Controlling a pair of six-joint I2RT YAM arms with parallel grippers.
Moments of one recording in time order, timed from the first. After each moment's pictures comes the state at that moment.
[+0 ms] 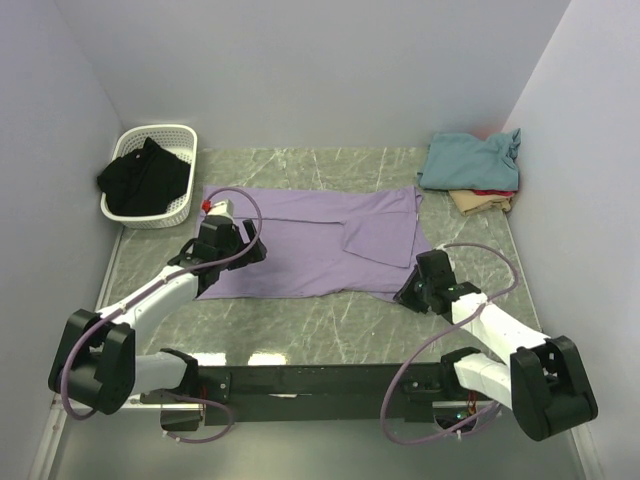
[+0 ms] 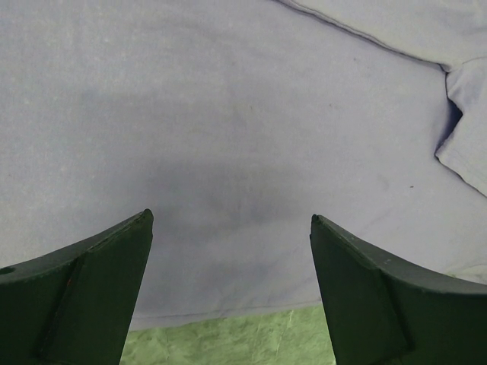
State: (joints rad) left arm -0.36 1.23 0.65 -0.10 -0.06 -0.58; right arm 0.30 1.07 0.39 -0.30 -0.02 0.86
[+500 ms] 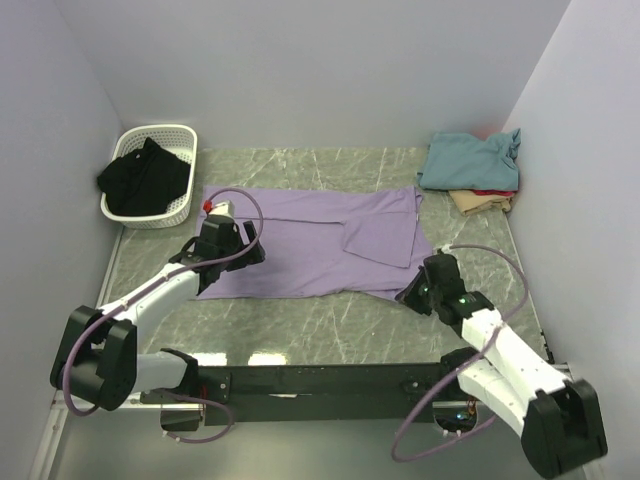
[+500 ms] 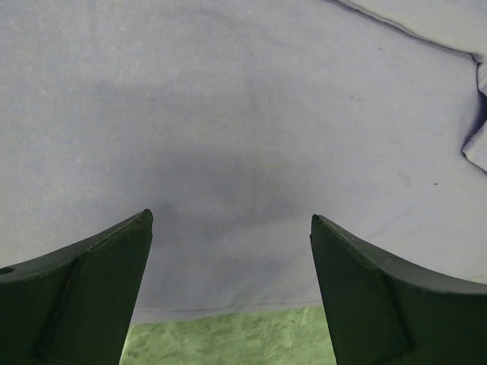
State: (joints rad) left arm -0.36 1.26 0.66 -0.13 -0.08 -0.56; right arm 0.31 0.91 0.38 -0.38 -0.03 0.85
